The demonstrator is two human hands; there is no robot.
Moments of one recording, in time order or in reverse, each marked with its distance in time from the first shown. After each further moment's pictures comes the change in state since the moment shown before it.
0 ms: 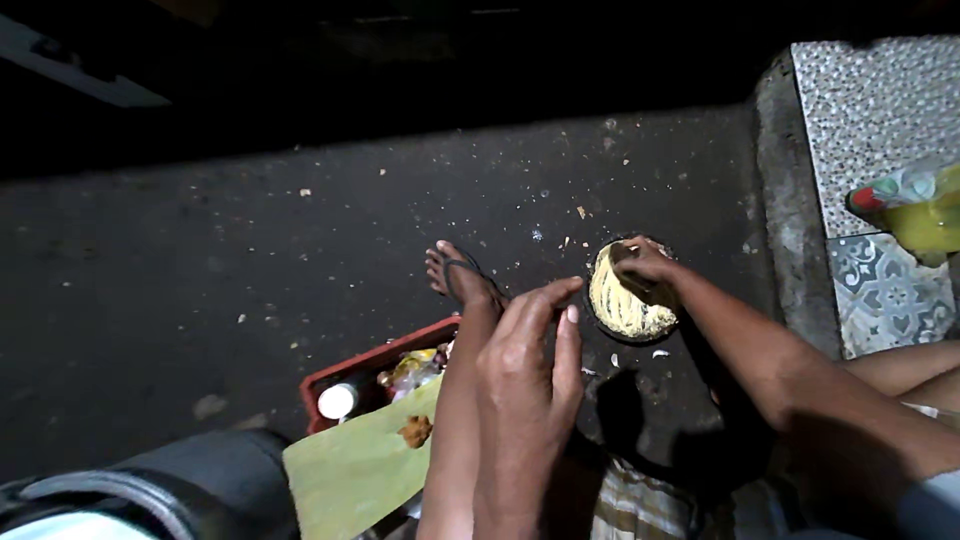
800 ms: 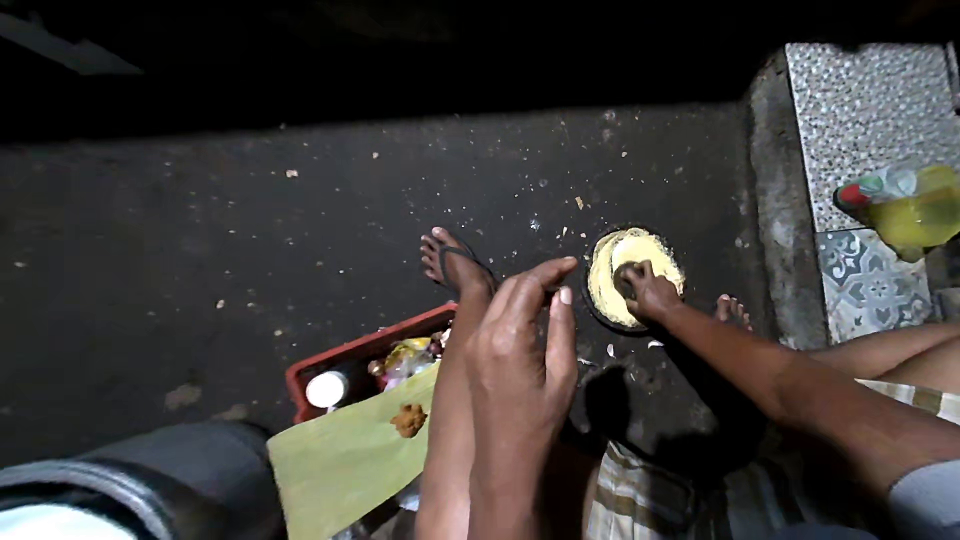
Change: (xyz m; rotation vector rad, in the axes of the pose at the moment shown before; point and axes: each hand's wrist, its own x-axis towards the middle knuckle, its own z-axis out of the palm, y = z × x) left_hand -0.011 -0.004 -0.013 -0.025 0.043 -0.007; right_hand -0.050 0.042 0.047 -0.777 0.077 -0.093
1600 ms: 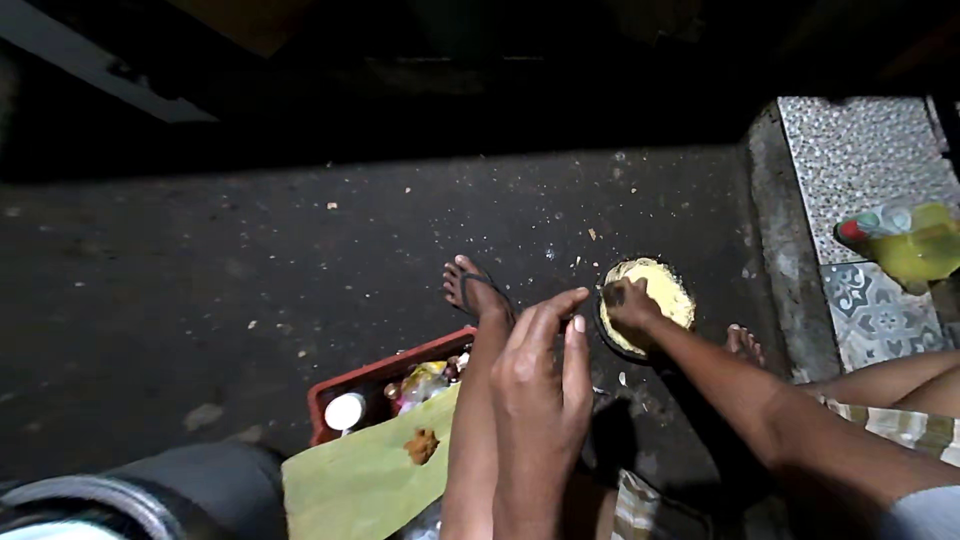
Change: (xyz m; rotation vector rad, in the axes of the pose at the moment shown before) left_hand -0.003 -0.008 -0.007 -0.052 0.058 -0.003; right_hand 0.020 -0.055 -0.020 0.356 0.018 0.134
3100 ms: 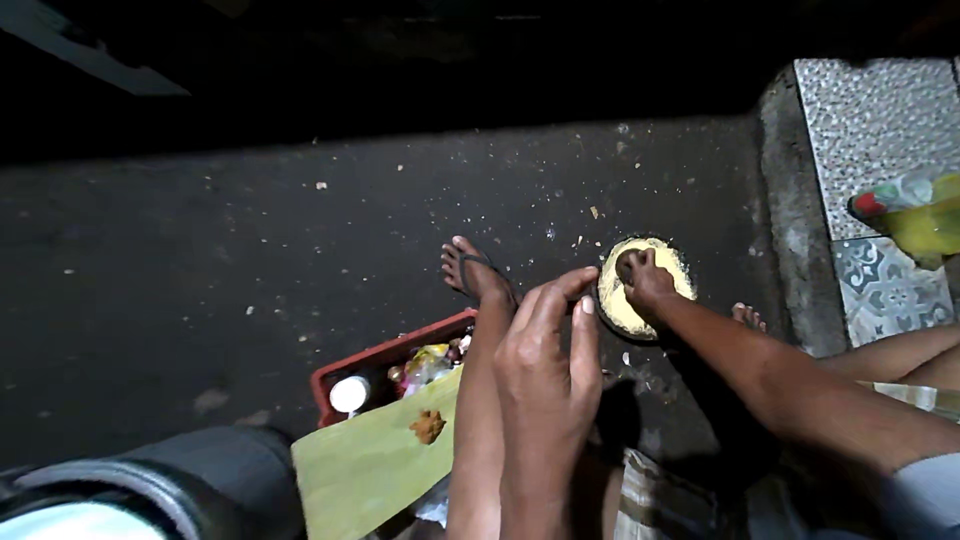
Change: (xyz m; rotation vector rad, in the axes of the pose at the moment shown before) left_hand -0.003 0.002 0.000 -0.029 0.001 -0.008; right_hand 0.010 0.013 0.001 -0.294 0.137 -0.090
